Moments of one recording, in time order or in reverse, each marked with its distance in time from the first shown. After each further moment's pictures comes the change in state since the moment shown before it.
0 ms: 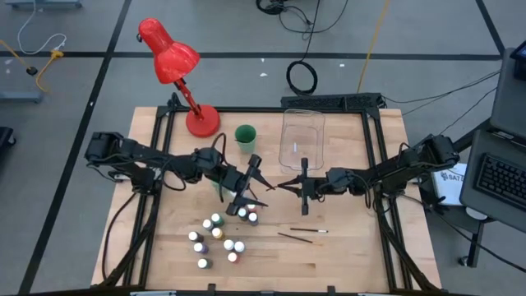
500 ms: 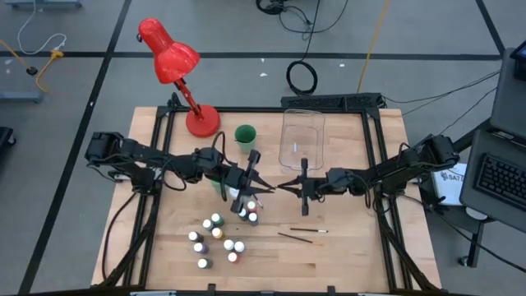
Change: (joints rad) left arm 0.002 0.001 0.000 -0.001 -0.106 -0.014; right arm -0.002 0.000 0.000 -0.006 -0.003 -0.001
